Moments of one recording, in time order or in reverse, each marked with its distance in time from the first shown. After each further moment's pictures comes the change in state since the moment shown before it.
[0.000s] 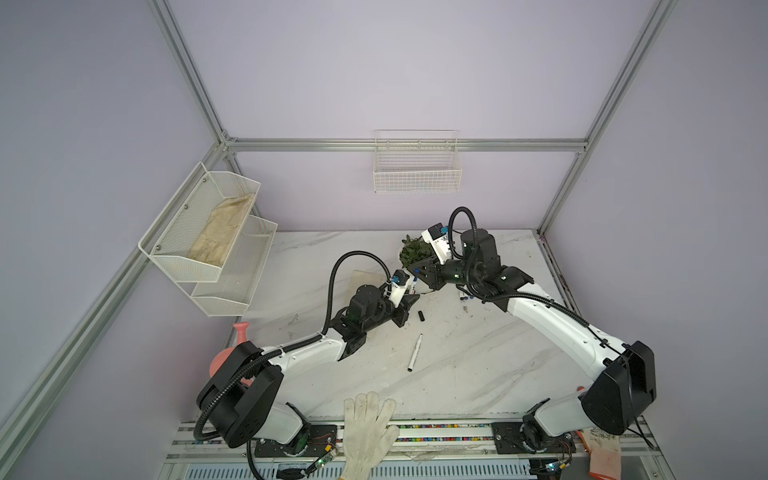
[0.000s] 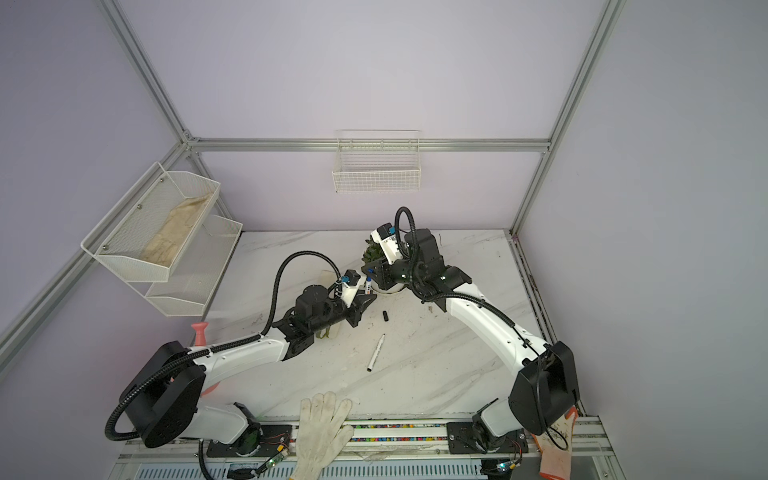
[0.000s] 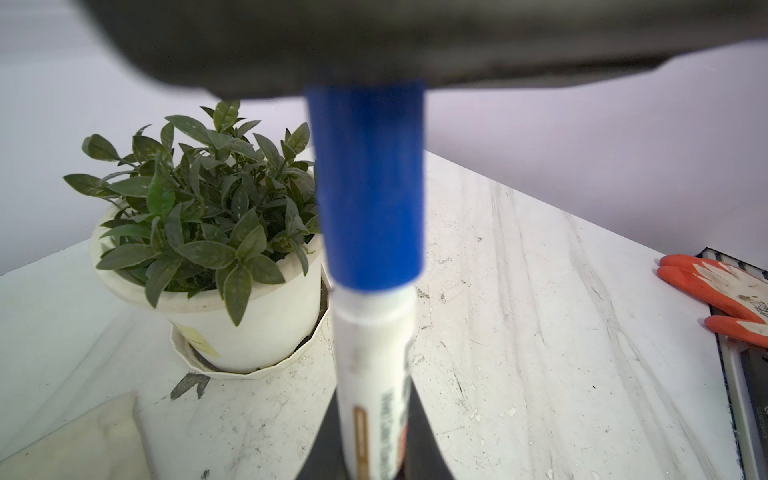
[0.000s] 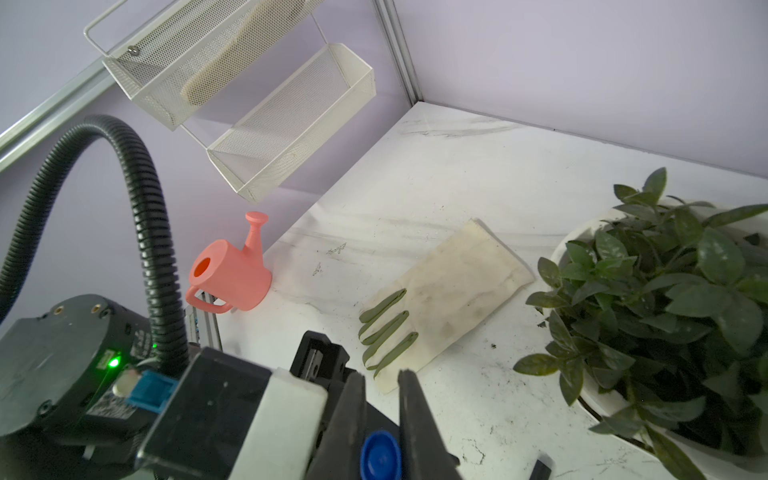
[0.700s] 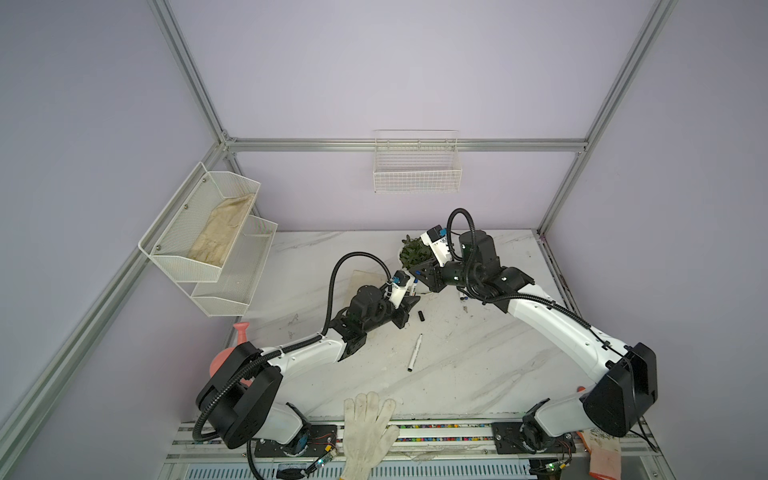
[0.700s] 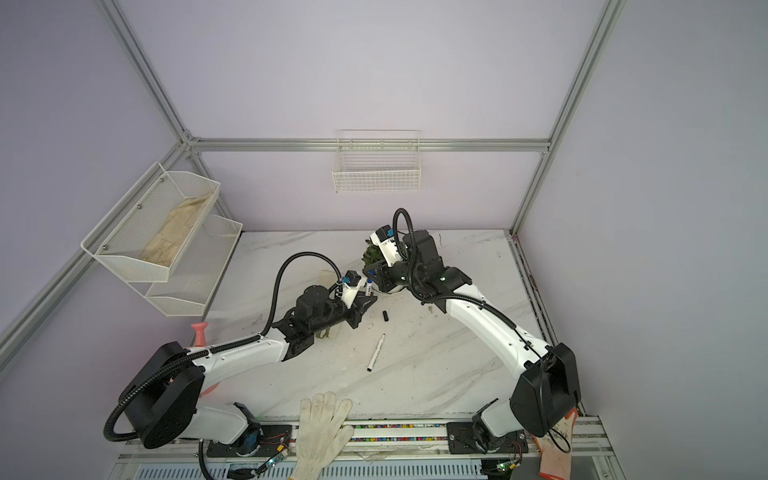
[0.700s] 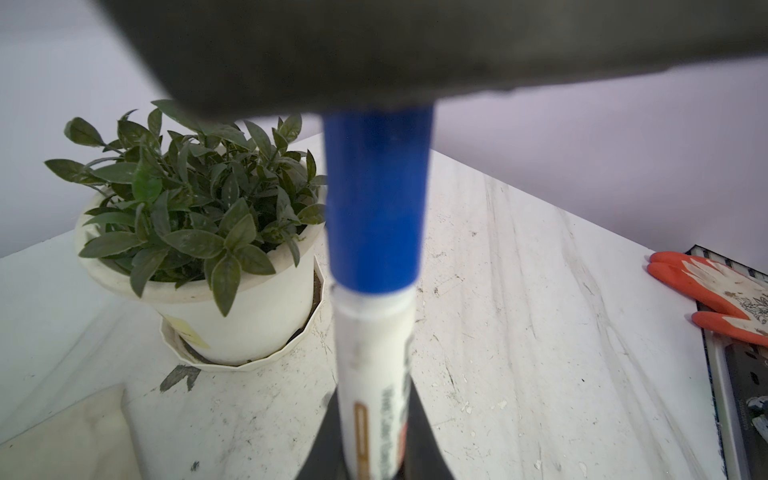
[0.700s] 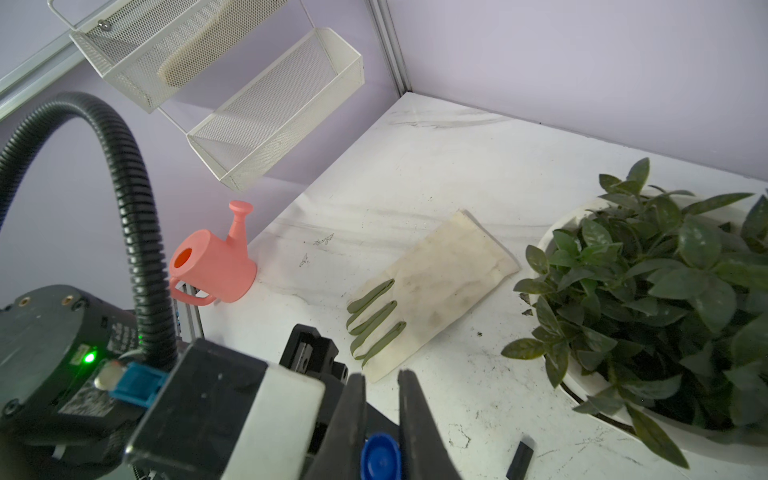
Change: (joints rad) left arm -0.002 -0.005 0.000 -0.016 0.014 -0.017; right arm 0.005 -0.008 0.003 -0.039 0.013 -0.030
